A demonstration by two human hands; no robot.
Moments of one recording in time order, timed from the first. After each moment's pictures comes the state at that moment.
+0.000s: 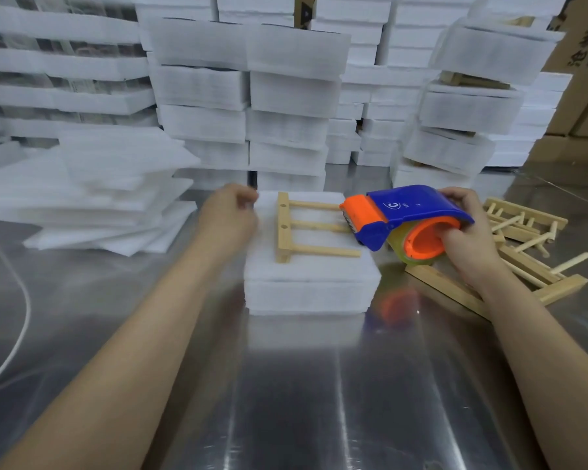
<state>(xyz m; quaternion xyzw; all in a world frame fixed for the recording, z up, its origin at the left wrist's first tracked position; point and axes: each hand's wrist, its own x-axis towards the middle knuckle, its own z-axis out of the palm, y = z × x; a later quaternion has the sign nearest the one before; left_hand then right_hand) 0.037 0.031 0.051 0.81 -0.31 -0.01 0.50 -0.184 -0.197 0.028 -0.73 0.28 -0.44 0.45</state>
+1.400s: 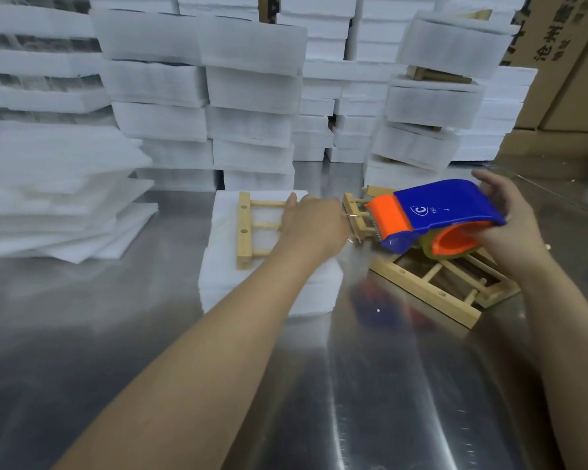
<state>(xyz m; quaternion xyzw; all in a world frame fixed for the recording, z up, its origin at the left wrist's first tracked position) -0.055 -0.090 0.056 0.85 -0.50 0.03 0.16 -0.263 -0.255 0.042 -0.78 0.30 -0.42 0.36</state>
